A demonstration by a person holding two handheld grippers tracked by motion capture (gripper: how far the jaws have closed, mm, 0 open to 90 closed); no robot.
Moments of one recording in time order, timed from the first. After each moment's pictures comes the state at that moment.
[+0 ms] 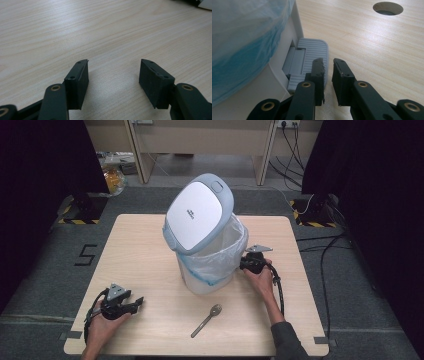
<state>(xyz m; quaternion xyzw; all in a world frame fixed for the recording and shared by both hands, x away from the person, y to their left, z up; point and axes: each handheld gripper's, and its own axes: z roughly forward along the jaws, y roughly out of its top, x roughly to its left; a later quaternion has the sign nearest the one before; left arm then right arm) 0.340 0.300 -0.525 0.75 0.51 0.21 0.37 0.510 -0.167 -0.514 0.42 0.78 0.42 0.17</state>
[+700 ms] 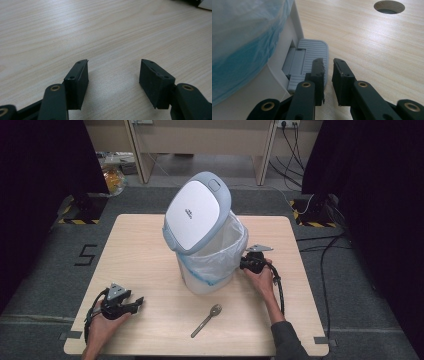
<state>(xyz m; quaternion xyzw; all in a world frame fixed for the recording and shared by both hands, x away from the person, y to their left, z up) 0.340 0.299 -0.525 0.75 0.51 0.21 0.37 0.511 -0.168 -0.514 0.42 0.78 0.43 0.16</state>
